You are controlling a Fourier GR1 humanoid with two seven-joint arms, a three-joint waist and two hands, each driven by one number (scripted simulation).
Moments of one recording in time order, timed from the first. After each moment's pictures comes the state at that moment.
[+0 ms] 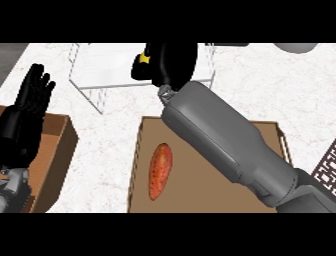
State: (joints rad) left arm -0.18 0.44 -0.17 -1.73 0.23 0.37 0.13; right arm -1.17 -0.01 0.52 -0.90 0.82 -0.58 1.01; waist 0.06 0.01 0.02
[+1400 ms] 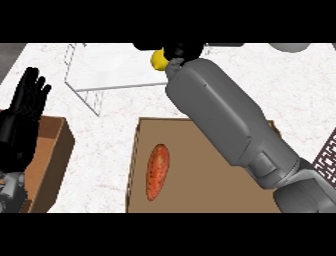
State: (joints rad) left arm -0.15 0.44 -0.15 -1.75 0.22 0.38 0.14; right arm -1.28 -0.01 0.35 -0.70 0.45 -0.92 0.69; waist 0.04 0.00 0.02
